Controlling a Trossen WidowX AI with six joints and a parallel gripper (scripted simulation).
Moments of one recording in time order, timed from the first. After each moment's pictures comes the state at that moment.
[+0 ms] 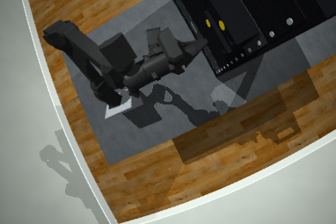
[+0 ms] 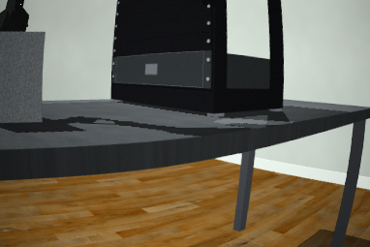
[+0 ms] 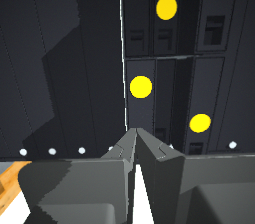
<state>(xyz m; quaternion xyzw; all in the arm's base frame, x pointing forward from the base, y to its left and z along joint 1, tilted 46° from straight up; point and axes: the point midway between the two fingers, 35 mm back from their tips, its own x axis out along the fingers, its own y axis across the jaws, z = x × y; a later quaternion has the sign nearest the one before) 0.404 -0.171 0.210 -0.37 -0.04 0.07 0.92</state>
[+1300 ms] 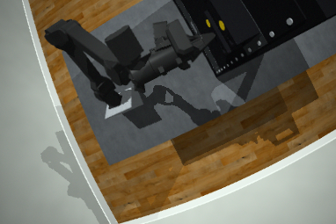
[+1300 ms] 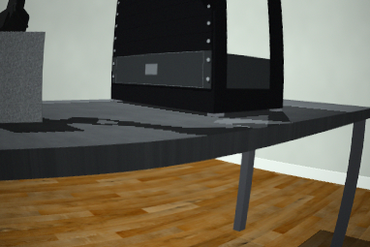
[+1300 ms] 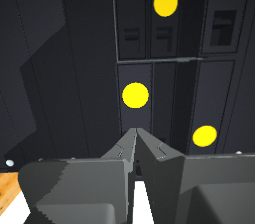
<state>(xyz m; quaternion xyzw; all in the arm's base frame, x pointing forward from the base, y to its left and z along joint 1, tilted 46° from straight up) 0.423 -0.170 0.217 -0.37 -0.04 0.07 0.93</state>
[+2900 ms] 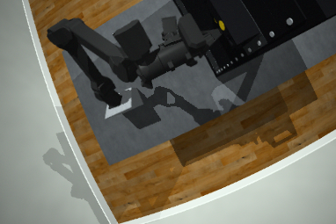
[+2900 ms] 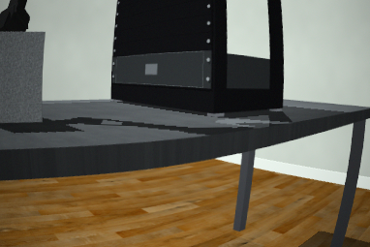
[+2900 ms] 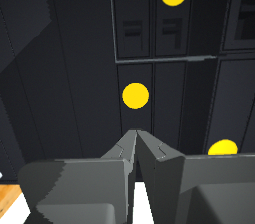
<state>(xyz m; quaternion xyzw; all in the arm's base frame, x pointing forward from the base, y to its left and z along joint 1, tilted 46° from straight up) 0.445 -0.167 0.218 -0.37 -0.04 0.08 0.93</state>
